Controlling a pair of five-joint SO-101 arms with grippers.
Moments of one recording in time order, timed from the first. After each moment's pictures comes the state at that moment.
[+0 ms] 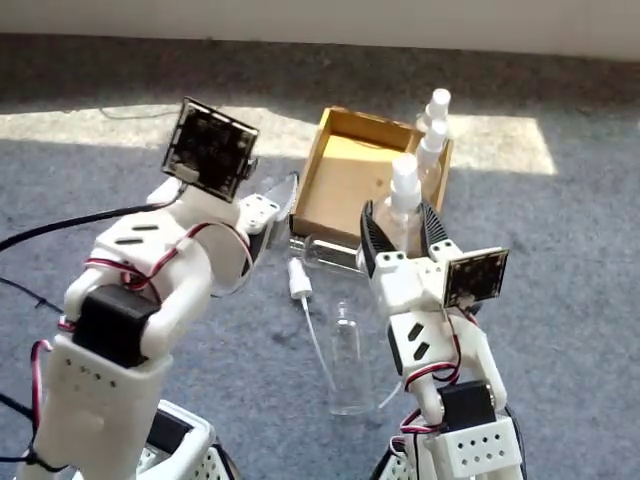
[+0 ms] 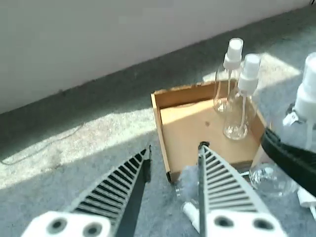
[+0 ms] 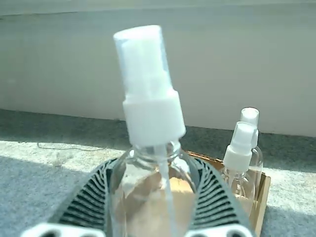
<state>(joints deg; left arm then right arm) 18.0 -49.7 22.3 63.5 -1.5 -16.8 -87.2 80.2 15.3 -1.6</state>
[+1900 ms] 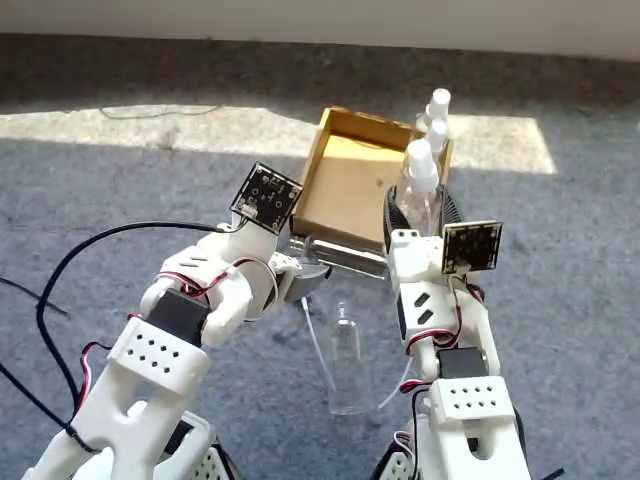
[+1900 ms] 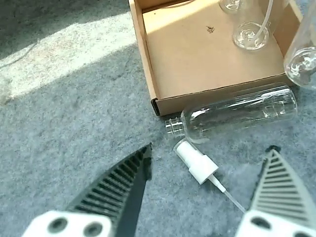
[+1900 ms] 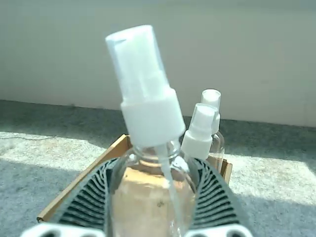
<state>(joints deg) 18.0 -49.6 55.2 46.4 -1.5 -9.2 -63.1 83.3 -9.2 2.7</state>
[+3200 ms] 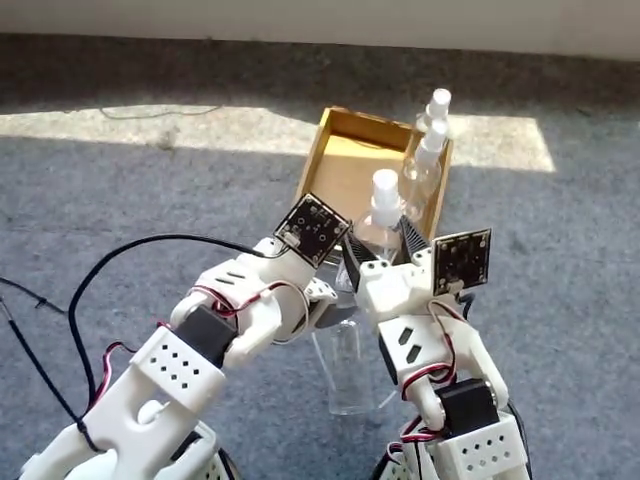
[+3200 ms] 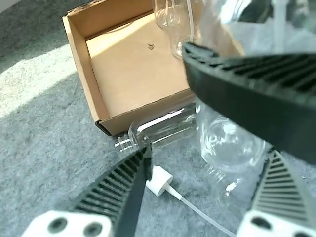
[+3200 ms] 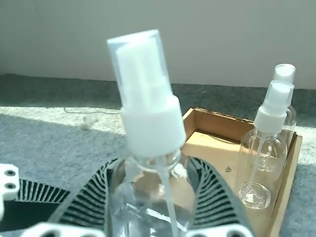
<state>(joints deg) 28.1 -49.6 58.1 41.3 -1.4 -22.1 -86.8 74.8 29.7 -4.7</state>
